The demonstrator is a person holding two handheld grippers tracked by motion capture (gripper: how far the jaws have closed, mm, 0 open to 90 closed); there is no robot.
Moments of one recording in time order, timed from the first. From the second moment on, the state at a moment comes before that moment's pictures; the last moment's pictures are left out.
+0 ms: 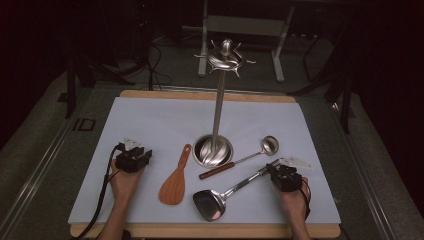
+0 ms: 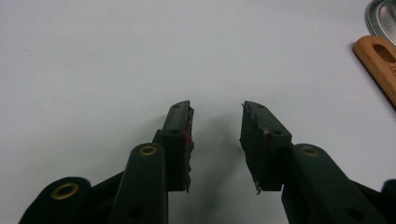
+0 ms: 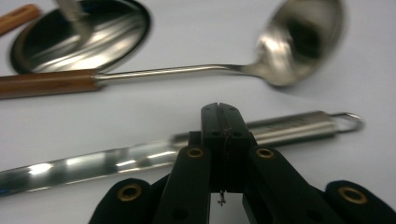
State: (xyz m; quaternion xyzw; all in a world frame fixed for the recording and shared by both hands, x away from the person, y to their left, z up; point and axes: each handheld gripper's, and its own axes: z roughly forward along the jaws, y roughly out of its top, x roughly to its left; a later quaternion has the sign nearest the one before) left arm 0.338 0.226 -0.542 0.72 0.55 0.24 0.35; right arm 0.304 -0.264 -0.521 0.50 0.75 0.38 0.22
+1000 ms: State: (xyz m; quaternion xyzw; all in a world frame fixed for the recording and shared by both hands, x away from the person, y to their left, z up) left arm 0.338 0.224 -0.542 0.73 0.54 0.24 0.34; right arm 0.307 -0.251 -0.525 0.47 0.78 0.34 0.23
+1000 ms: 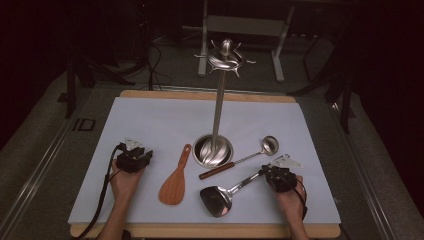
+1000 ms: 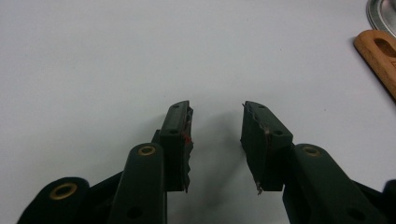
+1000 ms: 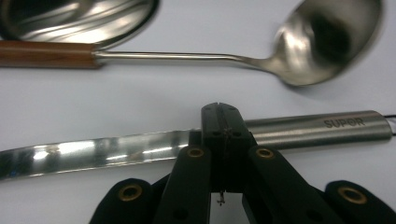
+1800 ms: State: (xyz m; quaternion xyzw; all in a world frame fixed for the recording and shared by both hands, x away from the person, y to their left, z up) left arm 0.339 0.224 -0.542 0.73 0.54 0.24 0.33; right arm 0.352 -0.300 -0.523 0.52 0.74 0.31 0.27
